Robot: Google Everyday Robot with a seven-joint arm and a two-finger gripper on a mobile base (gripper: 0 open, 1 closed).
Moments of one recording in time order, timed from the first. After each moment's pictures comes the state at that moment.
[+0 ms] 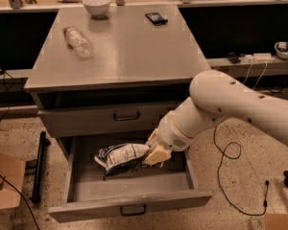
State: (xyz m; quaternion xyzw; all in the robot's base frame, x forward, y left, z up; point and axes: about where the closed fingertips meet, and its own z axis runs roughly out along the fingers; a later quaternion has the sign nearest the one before) arm 0.439 -0.015 0.718 -0.65 0.69 0.24 0.19
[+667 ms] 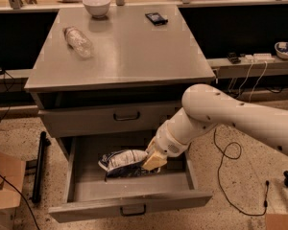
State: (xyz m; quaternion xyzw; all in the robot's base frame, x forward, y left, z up) arm 0.451 -0.014 0.663 -0.62 0.72 0.26 0.16
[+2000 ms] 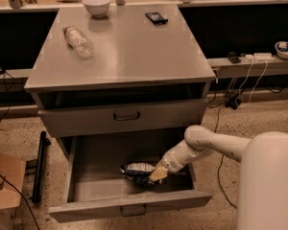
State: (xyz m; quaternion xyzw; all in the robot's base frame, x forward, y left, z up) arm 0.529 -0.048 0.404 -0.47 0.80 0.36 0.11
